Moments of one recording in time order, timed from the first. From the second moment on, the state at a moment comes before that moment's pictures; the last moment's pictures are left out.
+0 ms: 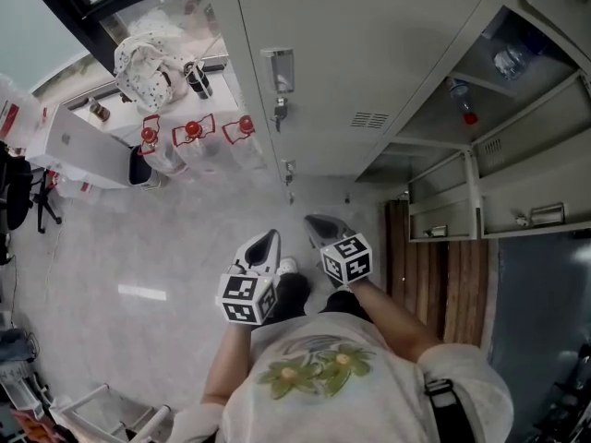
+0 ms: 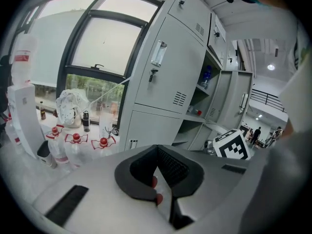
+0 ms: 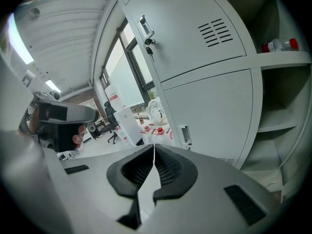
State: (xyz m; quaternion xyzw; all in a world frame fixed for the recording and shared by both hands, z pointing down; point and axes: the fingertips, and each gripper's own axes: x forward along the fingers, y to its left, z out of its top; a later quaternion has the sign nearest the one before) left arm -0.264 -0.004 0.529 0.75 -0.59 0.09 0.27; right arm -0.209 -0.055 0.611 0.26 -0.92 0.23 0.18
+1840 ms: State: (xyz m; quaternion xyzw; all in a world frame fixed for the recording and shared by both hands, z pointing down) left arm -0.324 -0.056 0.572 0.79 -0.53 0.09 0.30; right arm -0.288 -0.146 0.680 0.35 -0.87 0.26 0.21
